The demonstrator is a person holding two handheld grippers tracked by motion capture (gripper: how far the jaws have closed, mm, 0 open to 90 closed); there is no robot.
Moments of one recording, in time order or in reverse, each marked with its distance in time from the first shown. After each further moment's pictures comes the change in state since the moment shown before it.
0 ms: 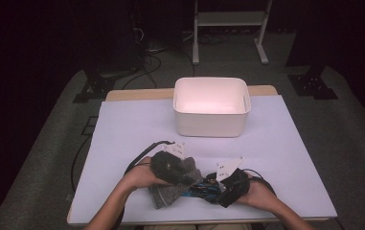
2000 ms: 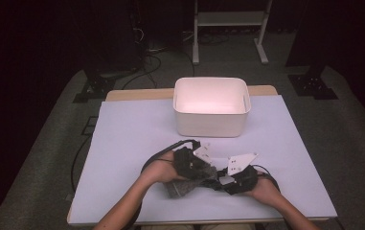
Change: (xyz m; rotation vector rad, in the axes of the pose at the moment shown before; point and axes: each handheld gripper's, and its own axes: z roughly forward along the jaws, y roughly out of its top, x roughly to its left) left arm -0.006 0.049 0.028 0.165 0.156 0.196; right arm -0.018 -0.020 -0.019 -0.094 -0.054 -0.005
